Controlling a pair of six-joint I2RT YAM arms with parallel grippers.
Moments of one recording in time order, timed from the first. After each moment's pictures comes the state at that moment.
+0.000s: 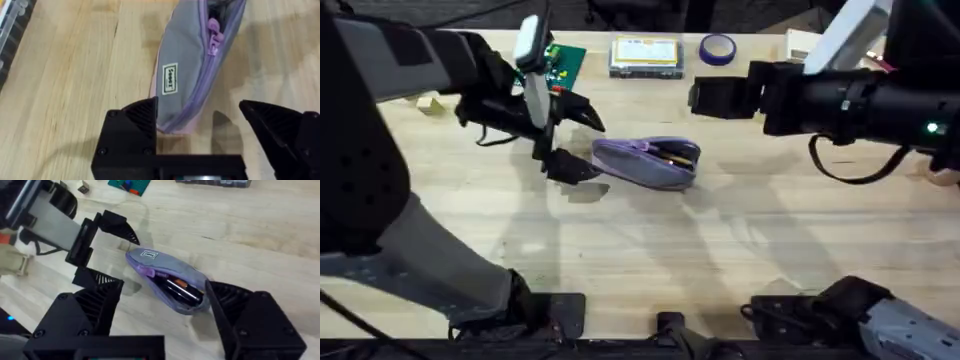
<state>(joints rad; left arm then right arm) 0.16 1.81 1.13 -1.10 0.99 1.70 0.49 1.00 1.02 -0.65 -0.15 0.43</state>
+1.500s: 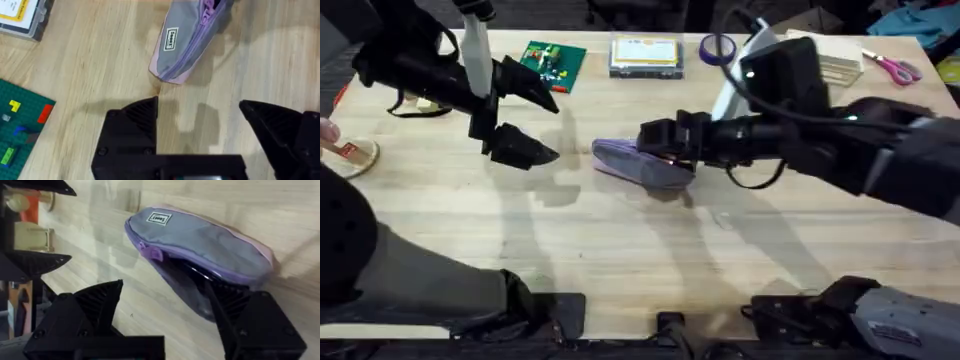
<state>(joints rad) 0.31 1.67 1.36 -1.44 0.78 1.70 0.55 1.30 0.81 -0.32 -0.39 0.65</state>
